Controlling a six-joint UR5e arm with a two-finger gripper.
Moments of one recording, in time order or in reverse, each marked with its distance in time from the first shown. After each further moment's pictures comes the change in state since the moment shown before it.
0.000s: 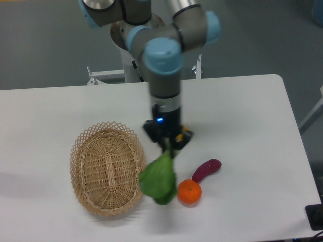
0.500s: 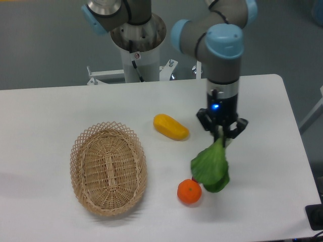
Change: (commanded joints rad) arm 0.140 -0.032 0.008 0.000 -0.006 0.224
